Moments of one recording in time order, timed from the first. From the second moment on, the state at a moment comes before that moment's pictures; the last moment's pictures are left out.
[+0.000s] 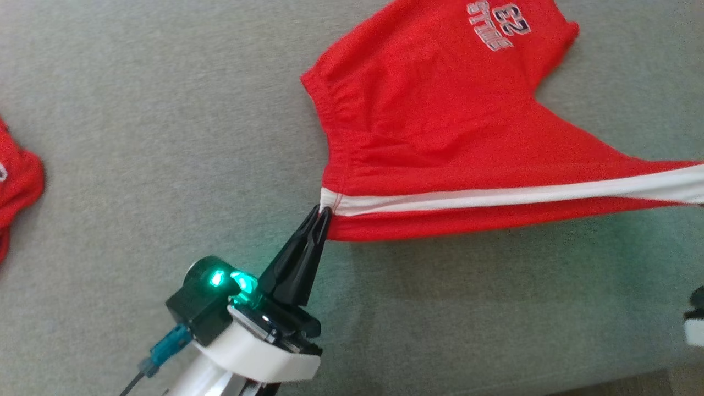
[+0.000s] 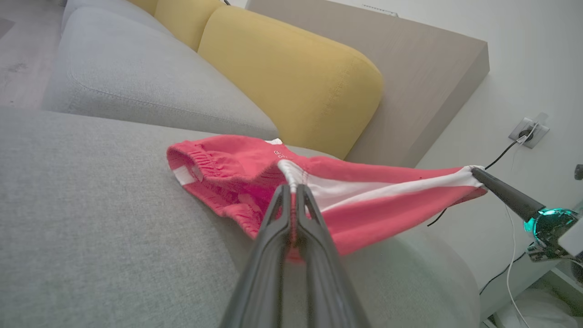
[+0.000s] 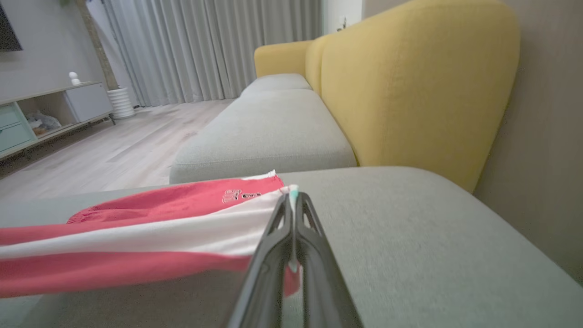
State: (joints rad) left arm -0.20 0.25 -0.62 -0.02 -0.54 -0.13 -0.26; right arm 0.15 -0.39 -0.10 -0.22 0.50 0.12 -0.23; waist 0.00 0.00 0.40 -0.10
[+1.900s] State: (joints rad) left arm -0.37 0.04 -0.40 -0.04 -0.30 0.05 -0.26; right arm -0.87 -0.53 0.31 0.86 0.68 0.12 -0.01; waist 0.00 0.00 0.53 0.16
